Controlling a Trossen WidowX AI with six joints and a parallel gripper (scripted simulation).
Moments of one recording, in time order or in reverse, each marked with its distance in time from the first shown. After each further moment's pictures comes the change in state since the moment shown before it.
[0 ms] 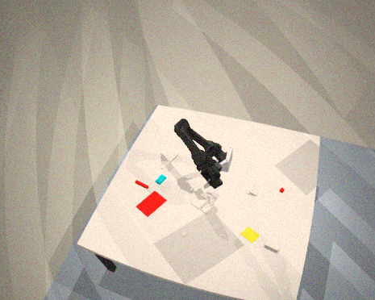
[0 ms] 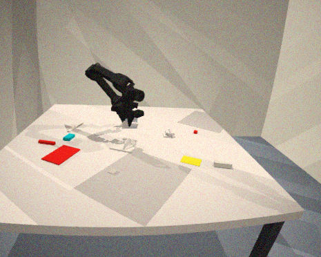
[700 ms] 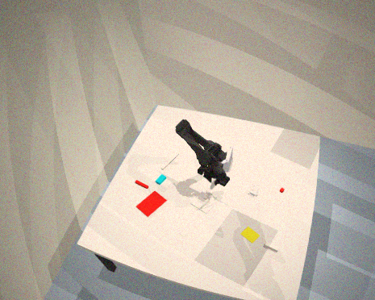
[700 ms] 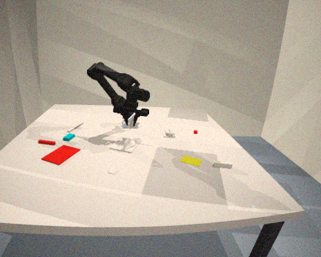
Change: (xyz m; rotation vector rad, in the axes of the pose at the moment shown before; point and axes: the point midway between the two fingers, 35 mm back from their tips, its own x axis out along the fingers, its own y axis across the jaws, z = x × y) arm 0.001 -0.013 0.018 -0.389 0.005 0.010
